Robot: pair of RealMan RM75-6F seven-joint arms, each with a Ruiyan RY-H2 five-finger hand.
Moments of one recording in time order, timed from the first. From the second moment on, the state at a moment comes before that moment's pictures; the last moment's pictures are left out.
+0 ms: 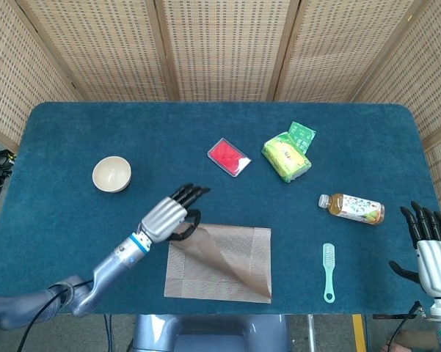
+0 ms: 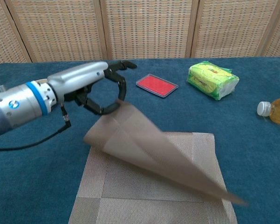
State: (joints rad) left arm -0.78 -1.66 -0.14 -1.29 1.53 1.02 -0.11; right arm 0.06 -1.04 0.09 -1.72 -1.46 1.49 -0.10
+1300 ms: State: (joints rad) left arm -0.70 -1.53 -0.29 -1.16 1.27 1.11 -0.08; right arm 0.14 -1.10 0.06 -1.64 -1.54 1.40 -0.18
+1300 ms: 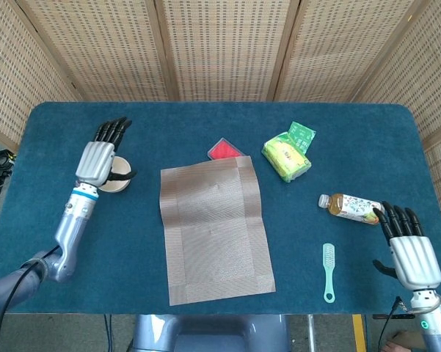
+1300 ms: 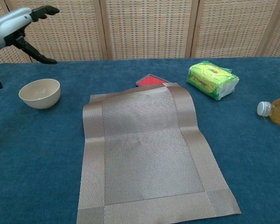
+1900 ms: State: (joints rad) left arm -0.33 -1.10 -0.17 -1.90 1.18 1.45 0.31; right arm 0.42 -1.26 -0.09 -1.49 -1.99 1.17 -0.11
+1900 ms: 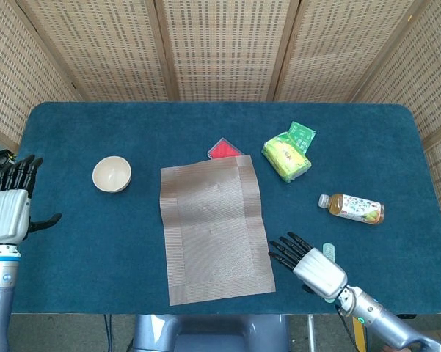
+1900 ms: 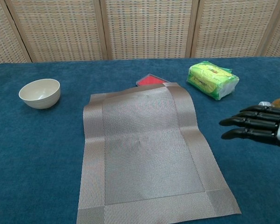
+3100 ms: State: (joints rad) left arm -0.32 -1.09 -0.17 -1.91 1.20 1.40 0.29; right arm 0.60 -1.49 -0.09 -1.47 -1.86 0.90 -0.28
